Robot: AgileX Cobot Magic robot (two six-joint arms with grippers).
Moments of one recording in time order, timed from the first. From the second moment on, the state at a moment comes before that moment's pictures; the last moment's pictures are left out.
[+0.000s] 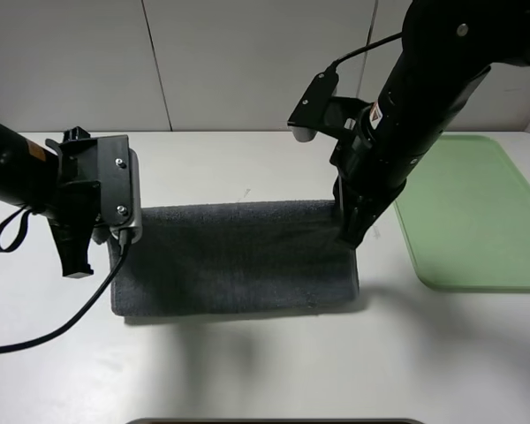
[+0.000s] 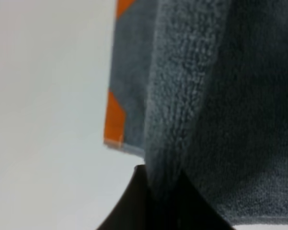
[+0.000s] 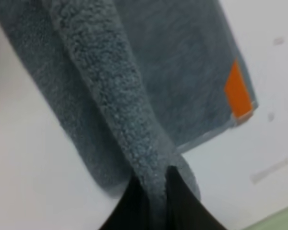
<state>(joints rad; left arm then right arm) -0.39 1.40 -0.66 -0.09 0.25 1.11 0.63 1.62 -1.09 0.00 0.82 -0.53</state>
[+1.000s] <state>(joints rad) -0.37 1.64 -0.72 -0.09 0.06 1.11 0.63 1.72 -1.09 -0.04 0.75 -0.54</state>
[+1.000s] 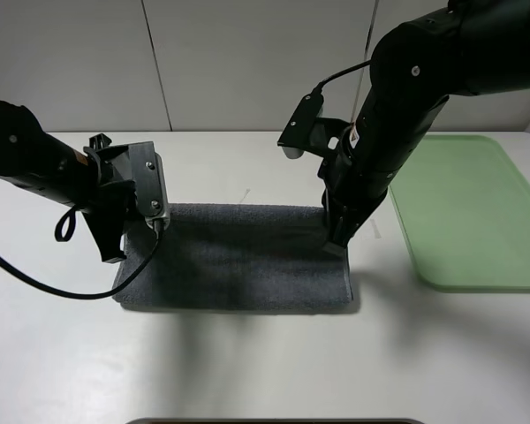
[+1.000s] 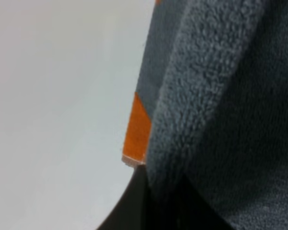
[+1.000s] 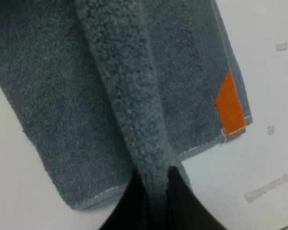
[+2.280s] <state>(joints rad) -0.36 1.62 -0.72 -0.08 0.09 1.03 0.62 1.72 -1.09 -0.09 0.66 -0.43</state>
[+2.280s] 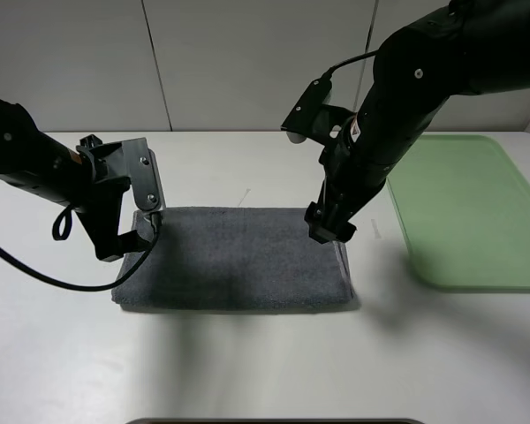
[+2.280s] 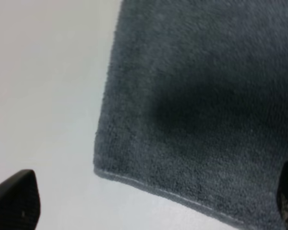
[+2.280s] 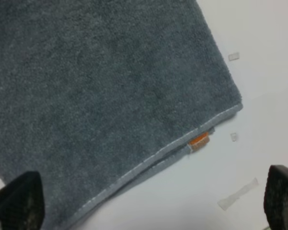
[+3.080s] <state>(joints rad) -0.36 1.11 -0.72 -0.08 0.40 0.59 0.62 1.65 -1.09 0.04 0.76 -0.29</state>
